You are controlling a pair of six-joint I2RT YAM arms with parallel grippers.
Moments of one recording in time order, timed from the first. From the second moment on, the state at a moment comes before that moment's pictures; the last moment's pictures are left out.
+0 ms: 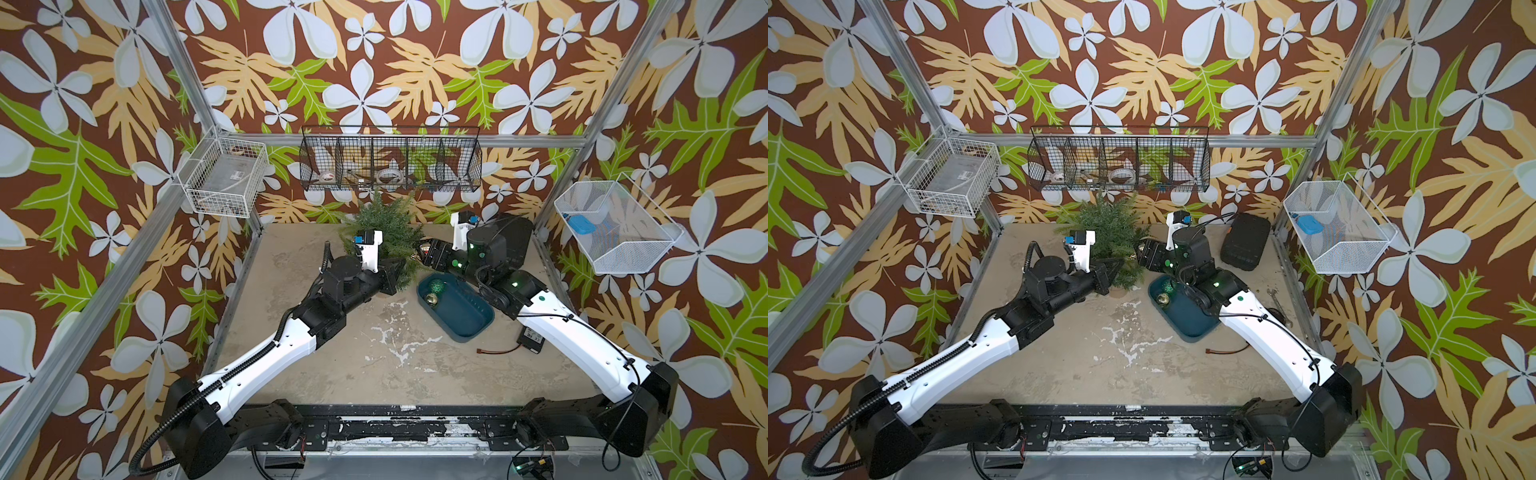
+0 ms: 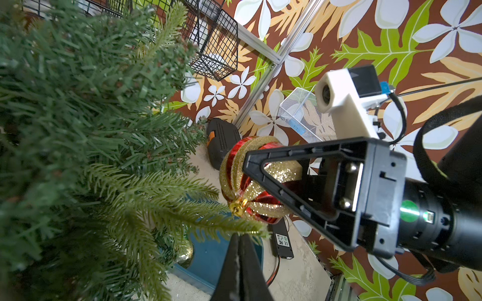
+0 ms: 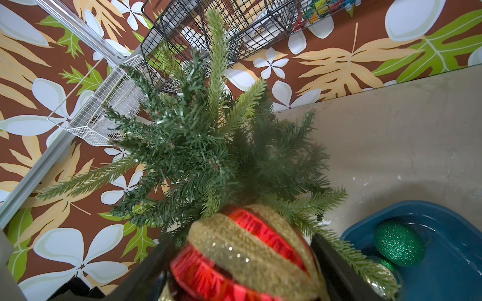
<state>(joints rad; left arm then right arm) -0.69 1.22 1.01 0.11 0.09 -0.56 0.59 1.36 1.30 -0.29 -0.02 0.65</state>
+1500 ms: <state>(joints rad) -0.69 1.27 1.04 0.05 0.09 -0.56 0.58 1.28 1.19 -0.31 -0.01 0.68</state>
